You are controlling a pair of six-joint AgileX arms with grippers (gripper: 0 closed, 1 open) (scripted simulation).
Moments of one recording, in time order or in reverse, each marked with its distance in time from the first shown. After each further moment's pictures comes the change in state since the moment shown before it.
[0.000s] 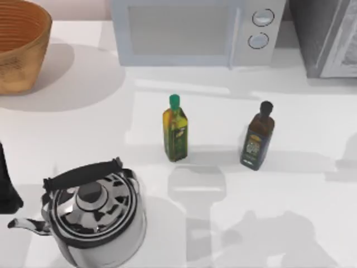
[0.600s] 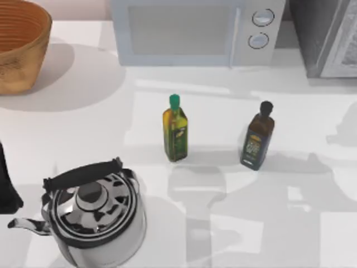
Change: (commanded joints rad) left arm 0.000 0.000 0.000 0.000 0.000 0.000; right arm -0.073 0.668 0.235 0.228 -0.056 -0.011
